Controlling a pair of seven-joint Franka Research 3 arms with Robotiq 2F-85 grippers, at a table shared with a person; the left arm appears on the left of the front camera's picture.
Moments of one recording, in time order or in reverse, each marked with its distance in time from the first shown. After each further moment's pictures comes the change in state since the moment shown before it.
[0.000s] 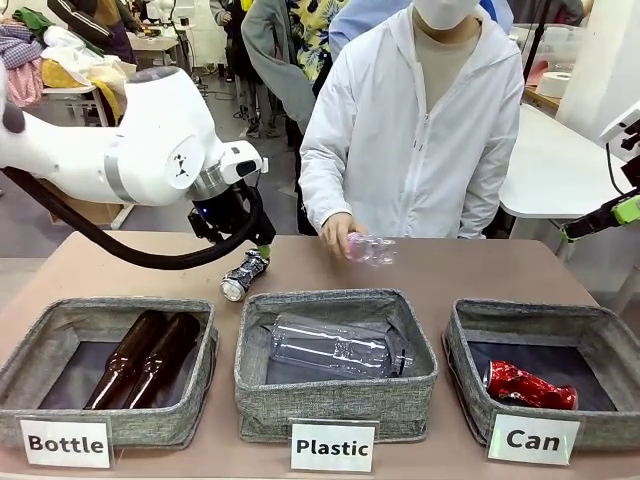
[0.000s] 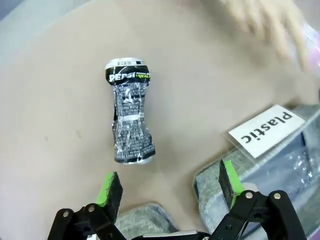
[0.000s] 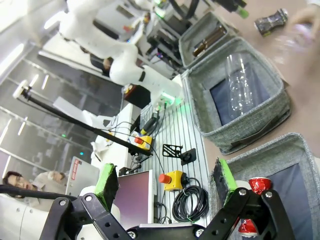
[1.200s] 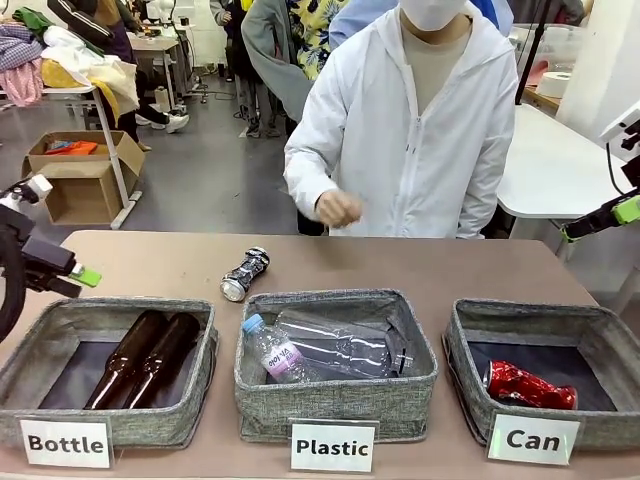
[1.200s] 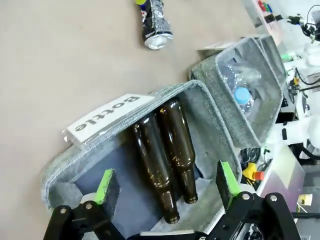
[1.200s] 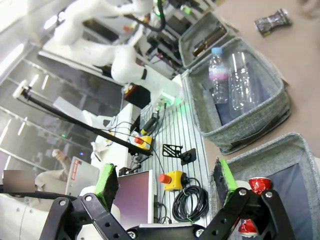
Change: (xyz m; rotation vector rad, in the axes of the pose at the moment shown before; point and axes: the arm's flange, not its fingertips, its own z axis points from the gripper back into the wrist) left arm -0.212 0.232 0.080 -0.536 -0.162 0.046; right arm 0.000 0.000 0.000 0.000 0.000 0.000
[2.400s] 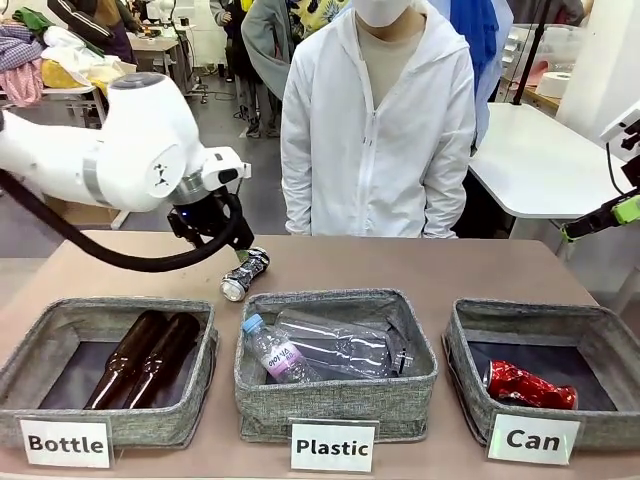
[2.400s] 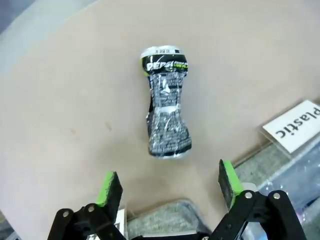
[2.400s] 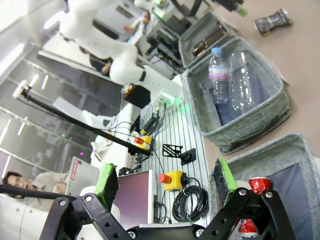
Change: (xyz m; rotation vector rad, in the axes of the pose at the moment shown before) left arm 0.172 -0.139 -0.211 0.635 0.178 -0.082; right arm 0.000 0.000 0.000 0.000 0.000 0.000
